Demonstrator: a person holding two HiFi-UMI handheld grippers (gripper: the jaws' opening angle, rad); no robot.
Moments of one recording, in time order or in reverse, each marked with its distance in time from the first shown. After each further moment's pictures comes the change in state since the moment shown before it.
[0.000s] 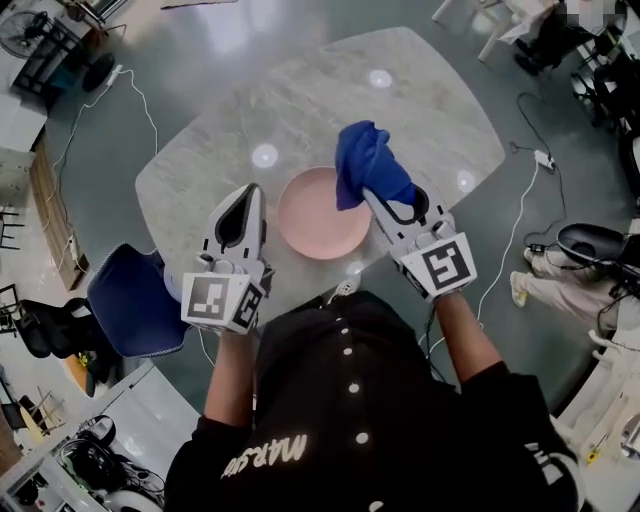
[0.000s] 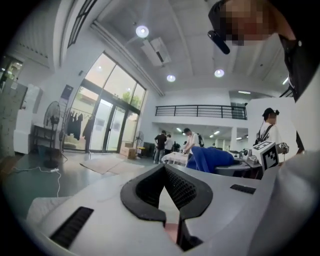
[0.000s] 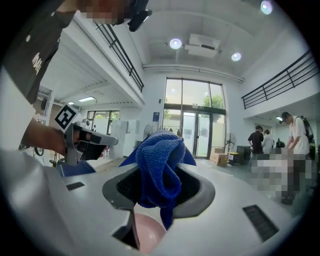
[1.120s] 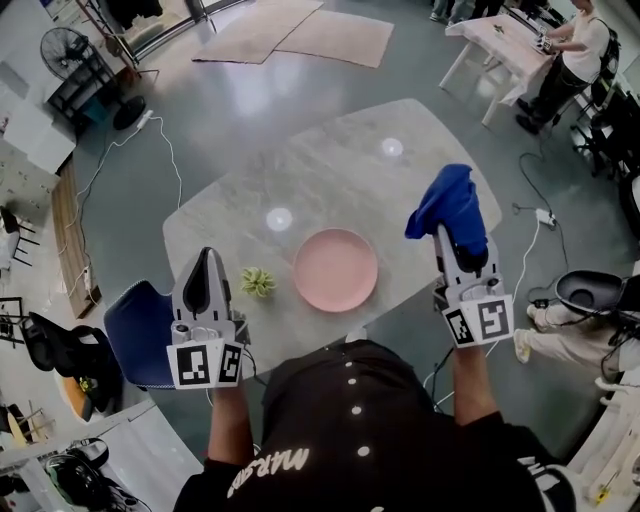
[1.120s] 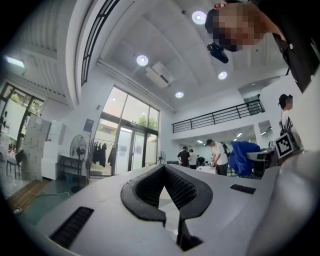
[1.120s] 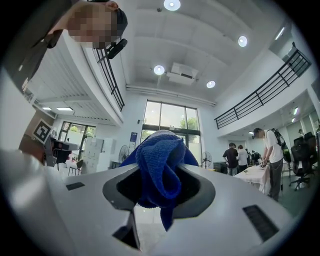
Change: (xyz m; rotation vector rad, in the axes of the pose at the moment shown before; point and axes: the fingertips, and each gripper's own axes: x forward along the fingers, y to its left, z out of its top) left arm -0.088 0.051 0.088 0.122 -0.220 0.287; right arm -0.079 -0.083 0.084 0.035 -0.242 -0.289
